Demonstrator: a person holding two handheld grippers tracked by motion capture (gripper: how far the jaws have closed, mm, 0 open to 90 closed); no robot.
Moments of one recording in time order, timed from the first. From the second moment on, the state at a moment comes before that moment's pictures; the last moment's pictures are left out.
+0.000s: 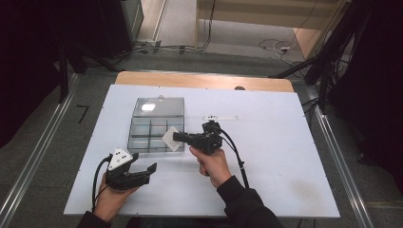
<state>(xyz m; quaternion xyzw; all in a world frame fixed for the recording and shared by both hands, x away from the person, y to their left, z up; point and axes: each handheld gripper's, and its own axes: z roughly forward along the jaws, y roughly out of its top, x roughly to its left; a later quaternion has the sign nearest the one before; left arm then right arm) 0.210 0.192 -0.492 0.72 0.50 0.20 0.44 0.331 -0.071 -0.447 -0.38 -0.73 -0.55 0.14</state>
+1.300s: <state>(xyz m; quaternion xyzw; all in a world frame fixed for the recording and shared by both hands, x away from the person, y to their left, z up) 0.212 0.193 -0.492 0.71 0.51 0.21 0.43 0.362 -0.059 -0.481 -0.40 -0.77 -0.50 0.04</state>
